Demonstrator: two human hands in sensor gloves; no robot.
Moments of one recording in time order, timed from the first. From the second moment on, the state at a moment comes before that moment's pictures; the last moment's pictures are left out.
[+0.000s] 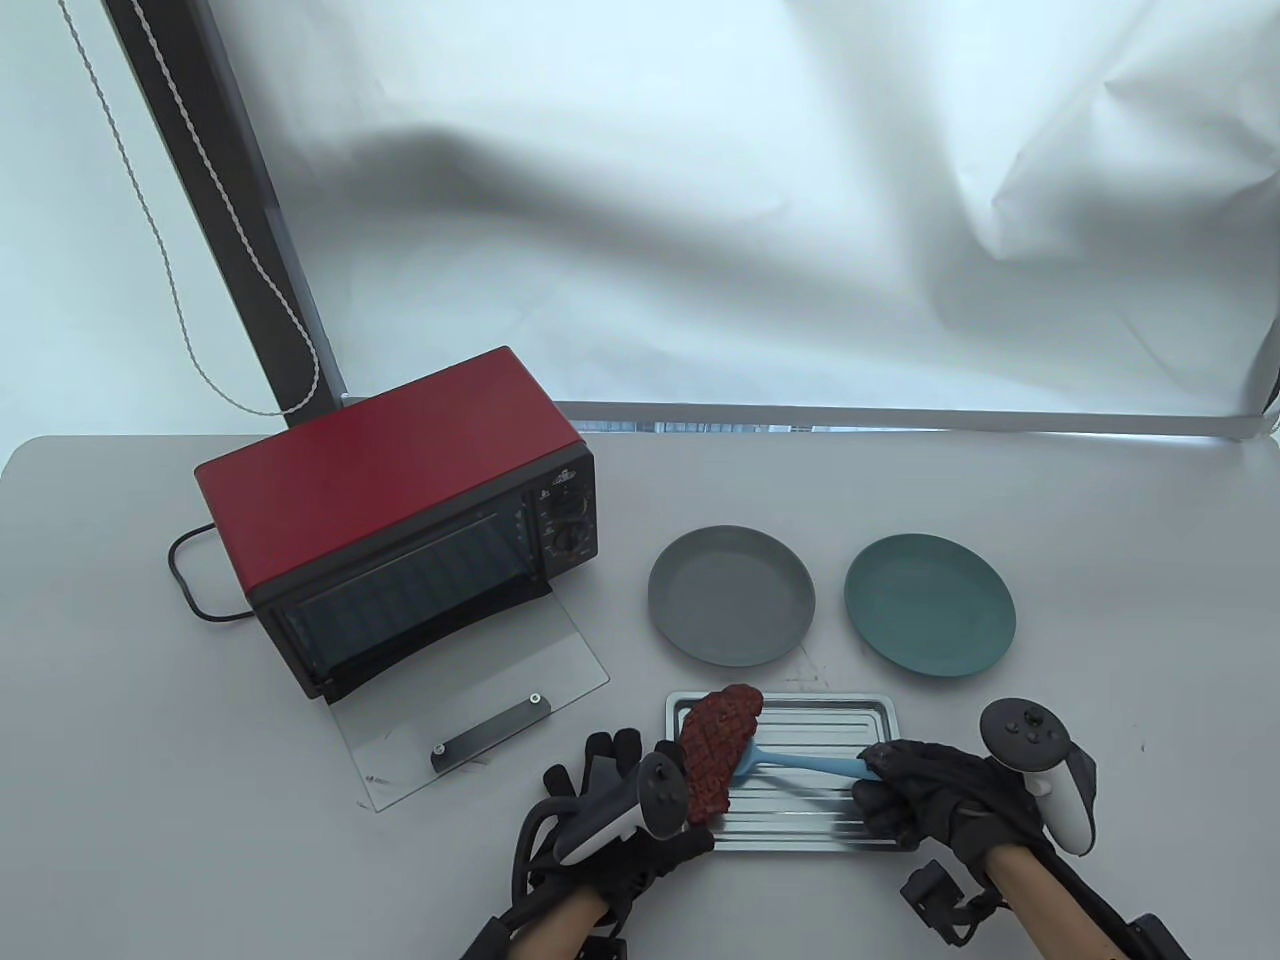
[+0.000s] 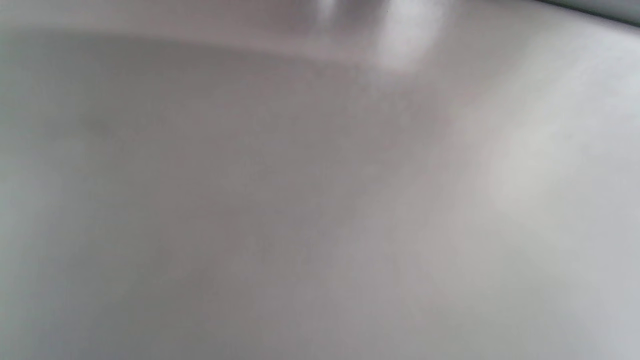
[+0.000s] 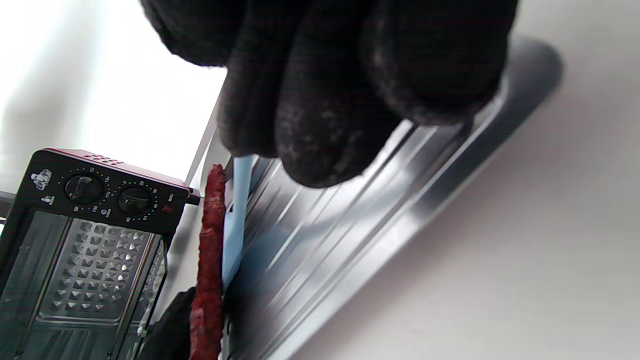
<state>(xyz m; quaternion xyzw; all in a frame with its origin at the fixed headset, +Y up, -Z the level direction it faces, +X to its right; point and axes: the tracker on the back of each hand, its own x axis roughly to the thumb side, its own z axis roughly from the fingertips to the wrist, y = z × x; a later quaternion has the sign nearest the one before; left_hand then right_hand) -0.050 -0.804 -0.287 -0.29 -0.10 0.06 0.95 0.286 -0.786 -0.310 -0.07 0.20 0.84 0.50</state>
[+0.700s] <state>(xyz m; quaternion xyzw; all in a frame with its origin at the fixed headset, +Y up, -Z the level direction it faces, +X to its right) -0.041 -0.766 -0.284 -0.19 -0.14 0.04 0.97 0.305 -0.789 -0.310 -0.12 0.22 0.73 0.64</state>
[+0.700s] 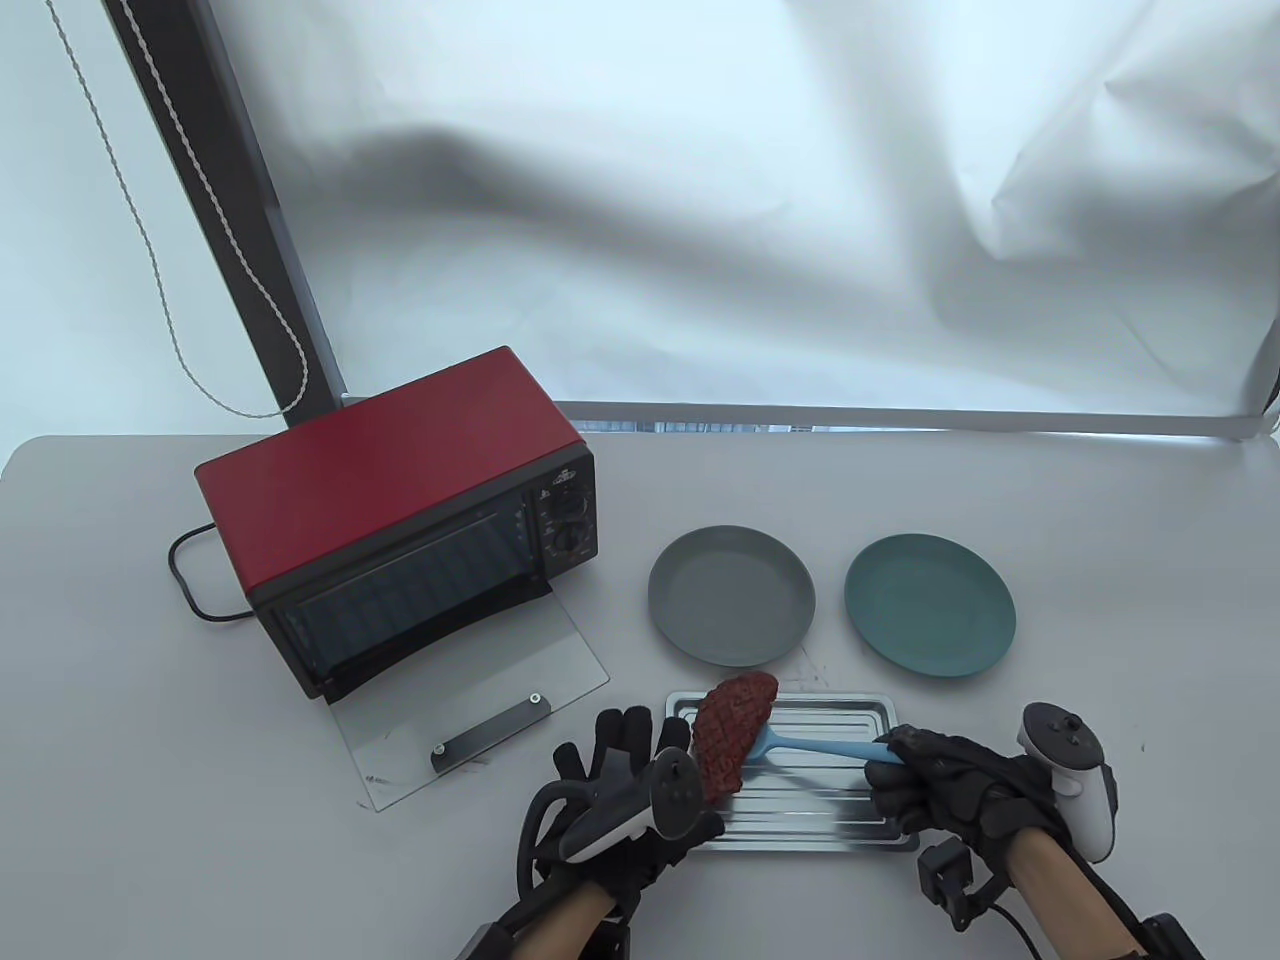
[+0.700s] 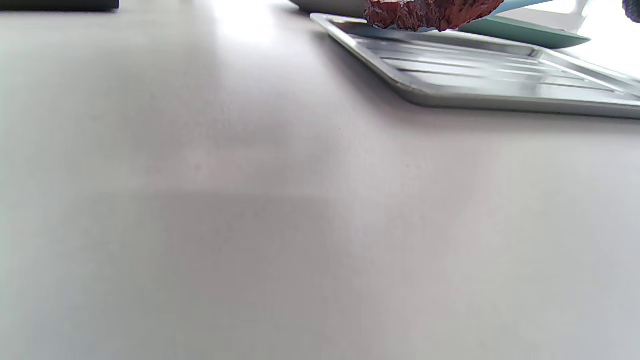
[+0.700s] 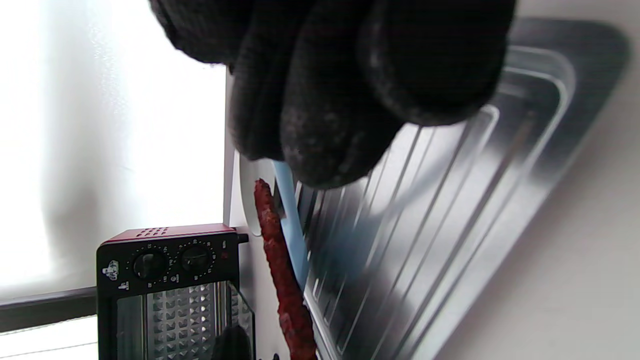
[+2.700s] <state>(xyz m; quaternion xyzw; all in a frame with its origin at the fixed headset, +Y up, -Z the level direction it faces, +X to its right) -0.051 -0.724 -0.271 -0.02 -0.11 -0.02 0.99 0.253 -0.750 -0.349 -0.15 0.17 0.62 0.75</state>
